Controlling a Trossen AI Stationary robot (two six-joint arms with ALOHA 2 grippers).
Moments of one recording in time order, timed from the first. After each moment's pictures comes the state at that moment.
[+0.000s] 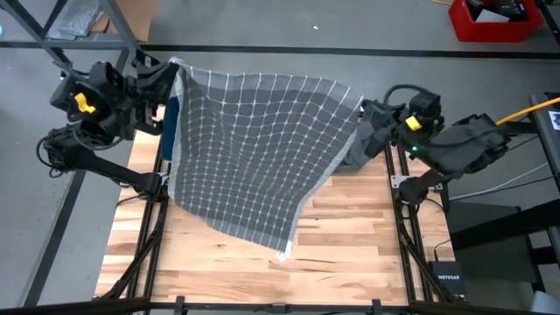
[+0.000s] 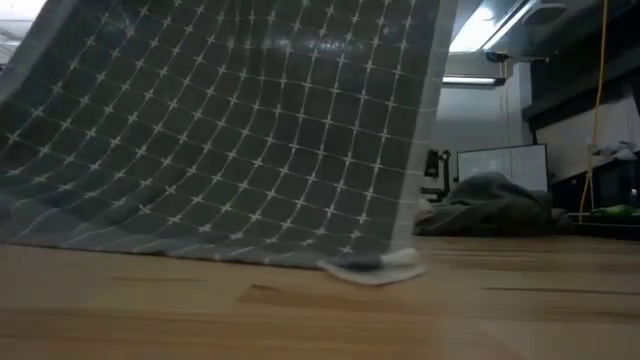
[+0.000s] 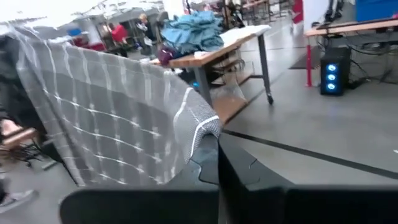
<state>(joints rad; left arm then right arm) -0.06 1.03 1.54 0.20 -0.33 0.12 0.52 1.51 2.34 -1.13 1.26 0.60</state>
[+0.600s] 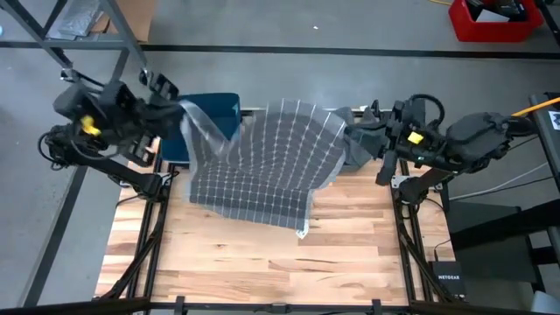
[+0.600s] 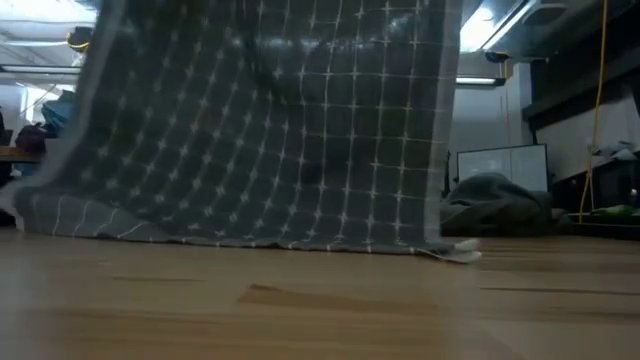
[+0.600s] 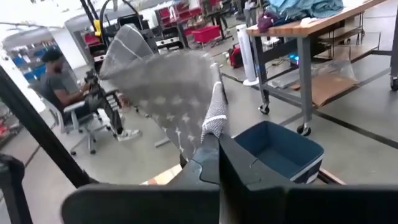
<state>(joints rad) -0.20 1.02 1.54 -0.02 -0.20 -0.02 0.52 1.51 2.34 -0.98 0.82 0.44</state>
